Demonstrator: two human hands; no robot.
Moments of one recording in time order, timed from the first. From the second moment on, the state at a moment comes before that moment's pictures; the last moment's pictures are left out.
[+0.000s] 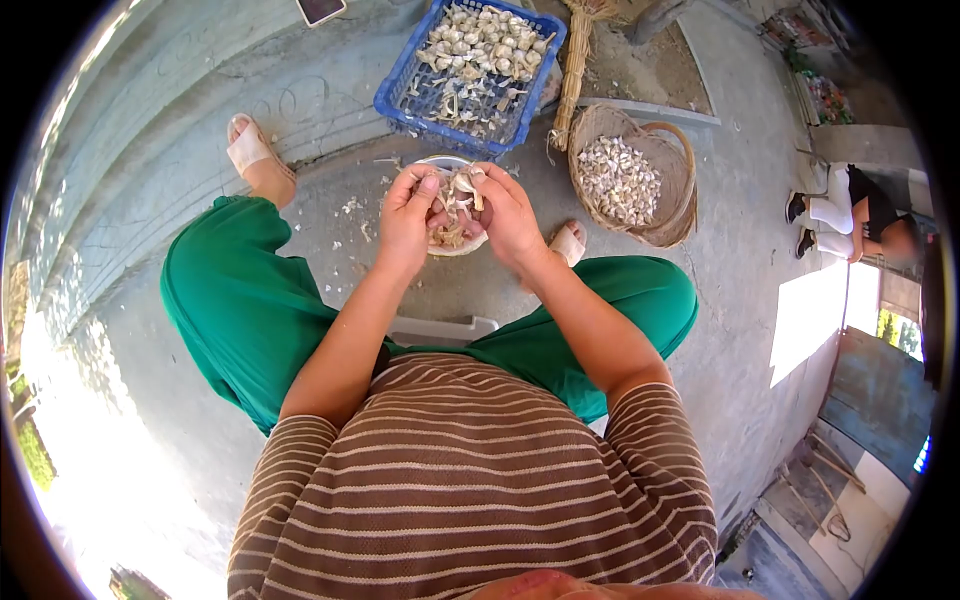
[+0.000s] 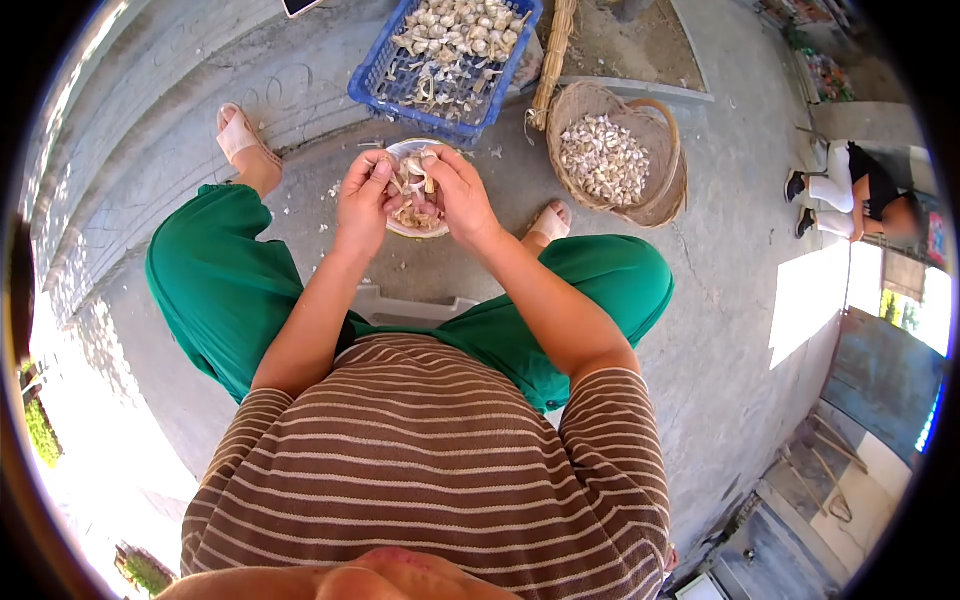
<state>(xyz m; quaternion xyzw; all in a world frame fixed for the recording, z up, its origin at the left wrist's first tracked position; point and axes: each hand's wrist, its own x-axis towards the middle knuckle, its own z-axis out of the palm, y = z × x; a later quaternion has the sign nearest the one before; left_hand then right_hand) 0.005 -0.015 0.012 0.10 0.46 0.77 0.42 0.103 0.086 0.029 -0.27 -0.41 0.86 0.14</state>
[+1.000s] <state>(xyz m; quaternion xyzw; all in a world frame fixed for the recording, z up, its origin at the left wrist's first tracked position) 0.006 -0.019 0.016 0.13 0.50 0.73 0.45 0.105 0.097 0.024 -0.17 -0.81 0.47 0.31</state>
